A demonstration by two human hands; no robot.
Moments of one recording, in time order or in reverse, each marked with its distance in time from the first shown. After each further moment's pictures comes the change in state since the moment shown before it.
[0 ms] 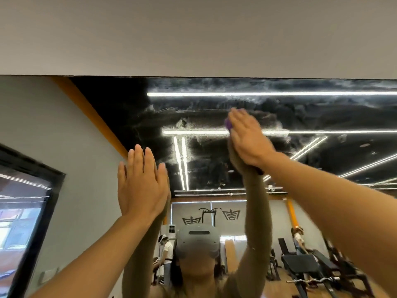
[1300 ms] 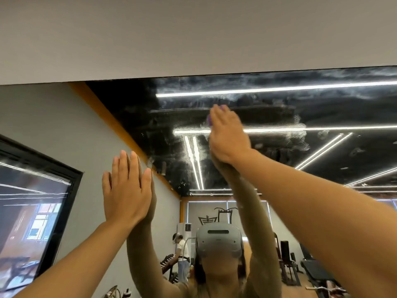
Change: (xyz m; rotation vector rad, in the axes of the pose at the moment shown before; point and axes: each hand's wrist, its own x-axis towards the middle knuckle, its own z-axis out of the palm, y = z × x) left_hand -0.015 0.032 0.035 0.121 0.082 -0.057; right_hand 0.000 0.022 -0.006 -0.091 0.031 -0.026
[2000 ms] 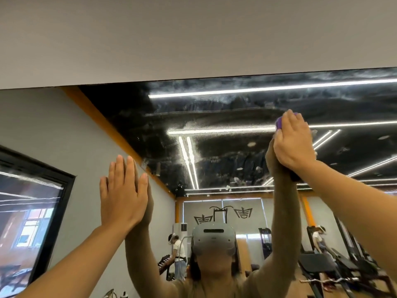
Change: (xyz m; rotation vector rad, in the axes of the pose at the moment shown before) left_hand 0.000 0.002 -0.009 -0.031 -0.054 0.006; right_hand -0.059 0.126 -0.032 0.066 0.107 0.336
